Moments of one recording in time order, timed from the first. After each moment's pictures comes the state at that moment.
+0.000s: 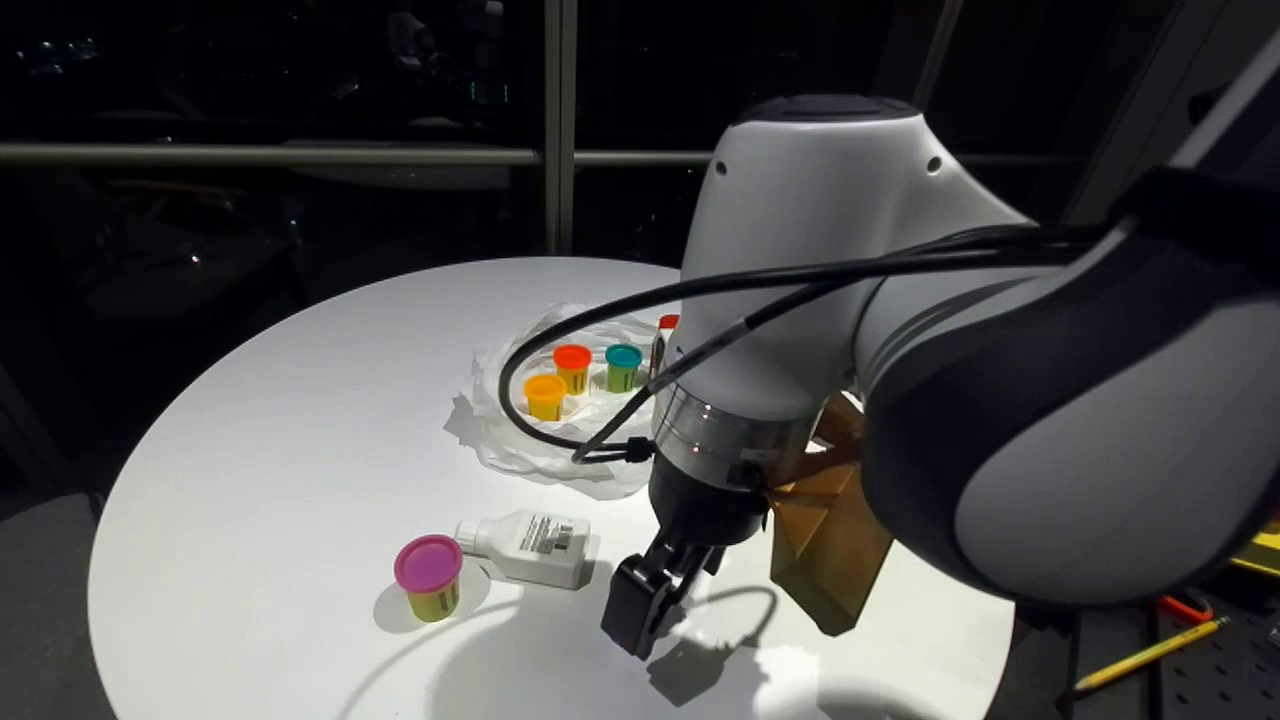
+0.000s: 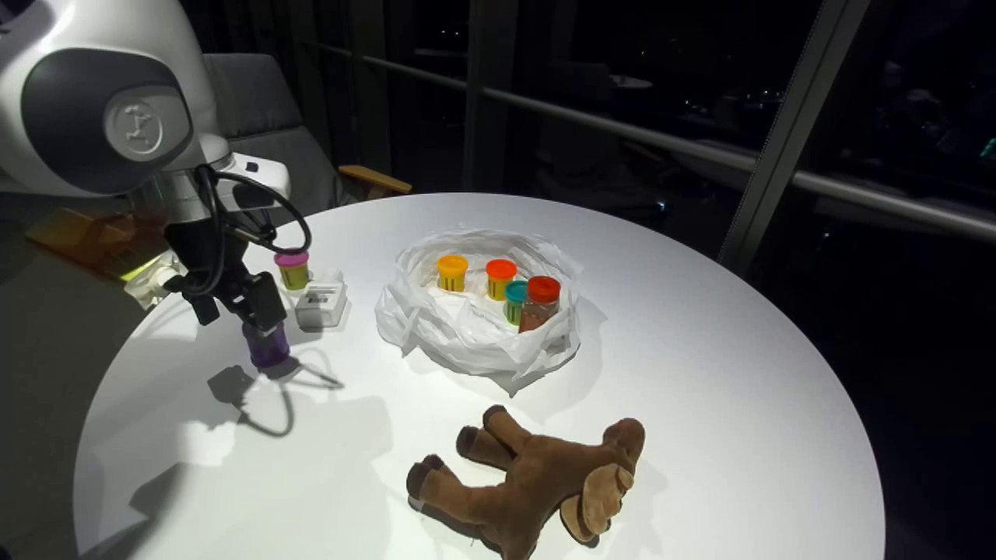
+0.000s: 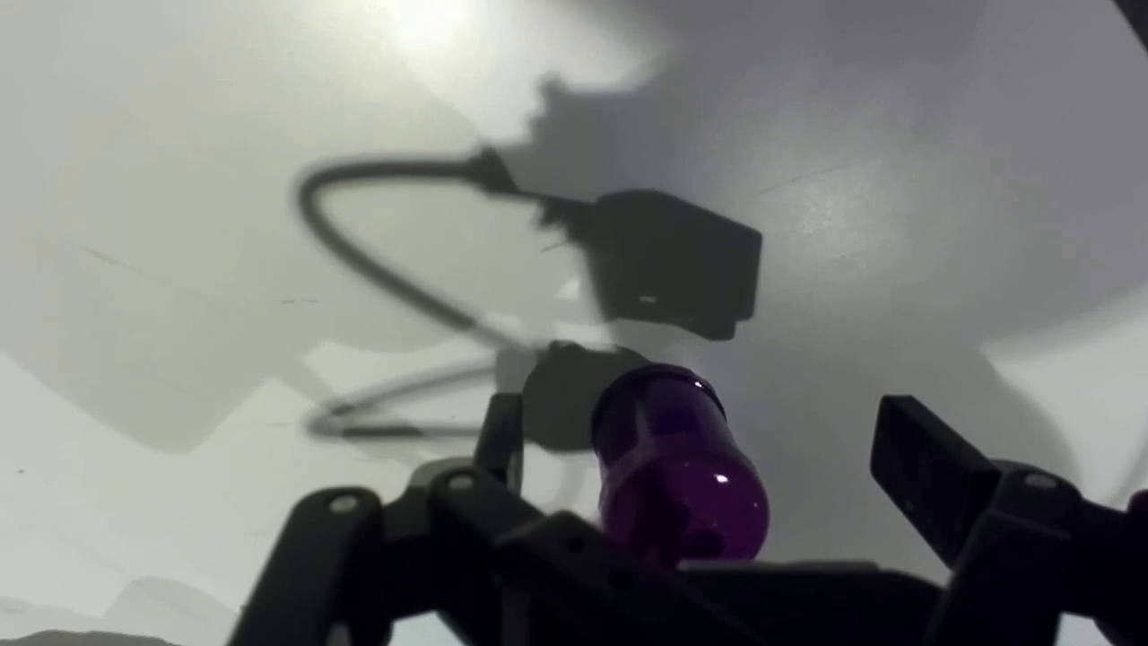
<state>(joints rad) 0.43 0.44 0.01 -2.41 -0.05 2.91 0.40</state>
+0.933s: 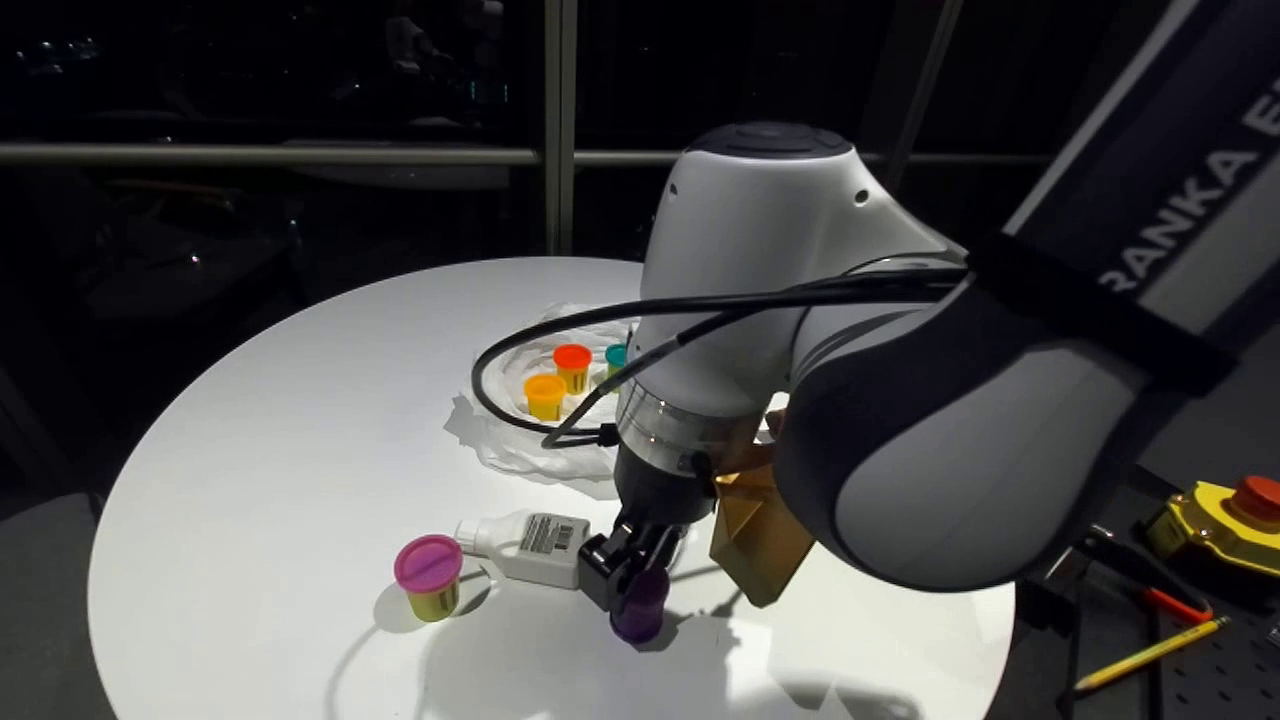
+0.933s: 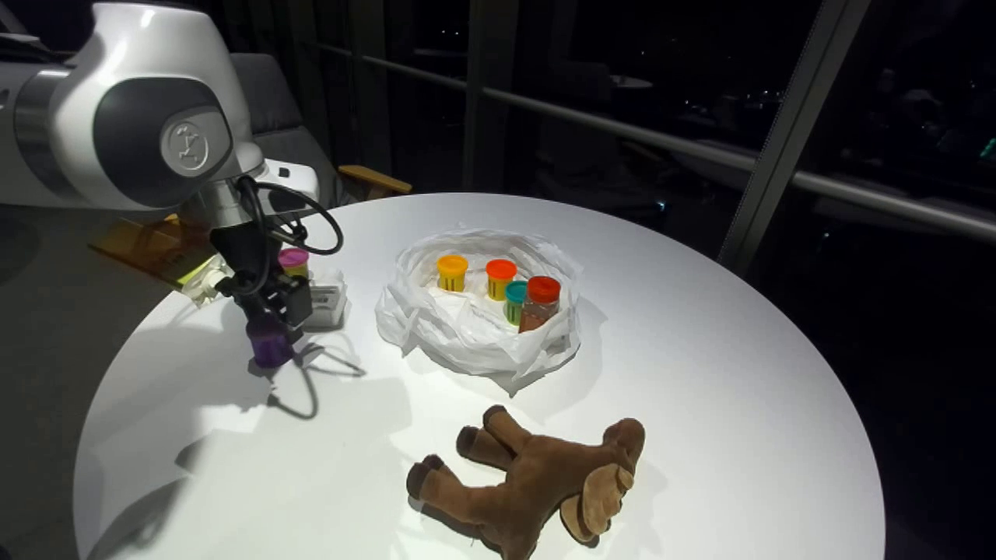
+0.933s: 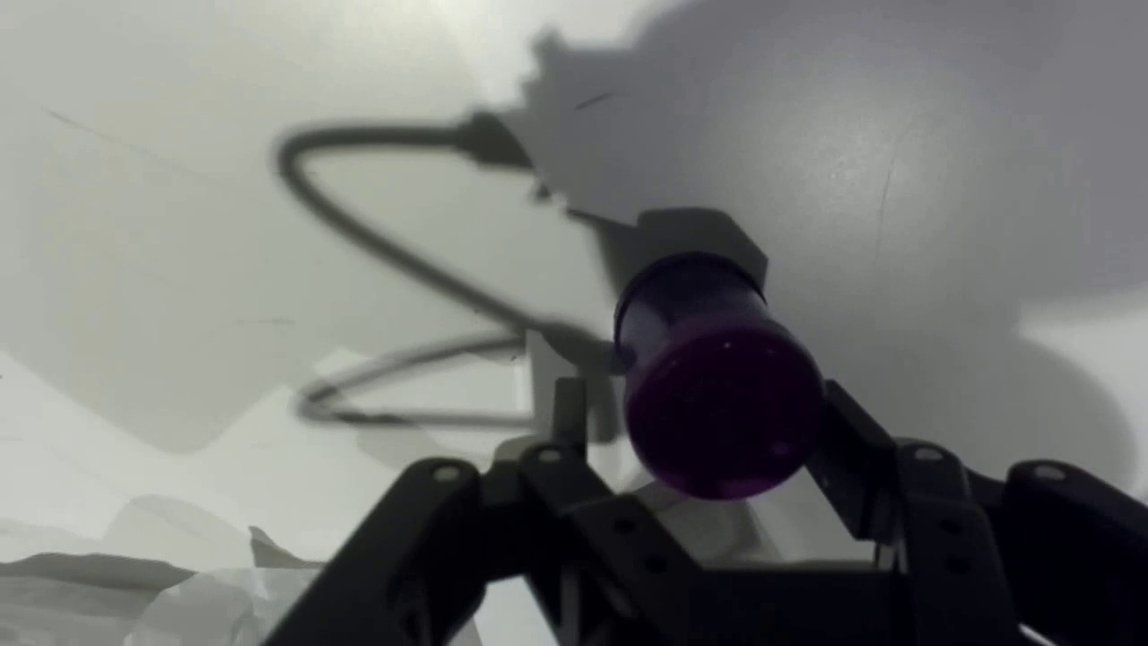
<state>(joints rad) 0.48 0.52 -0.07 -2.31 -0.05 2.95 0.40</state>
